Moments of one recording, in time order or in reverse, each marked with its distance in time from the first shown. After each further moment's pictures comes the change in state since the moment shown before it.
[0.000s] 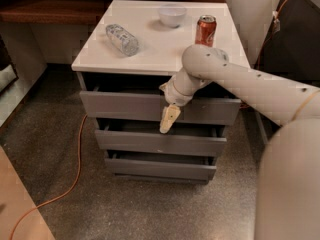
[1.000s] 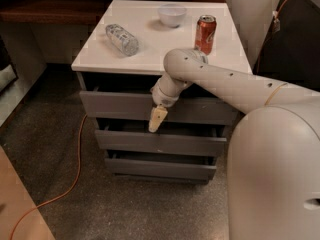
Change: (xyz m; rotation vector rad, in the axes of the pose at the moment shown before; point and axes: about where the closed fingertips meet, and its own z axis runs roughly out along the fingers) arm -0.015 -0.015 0.046 -0.017 0.053 0.024
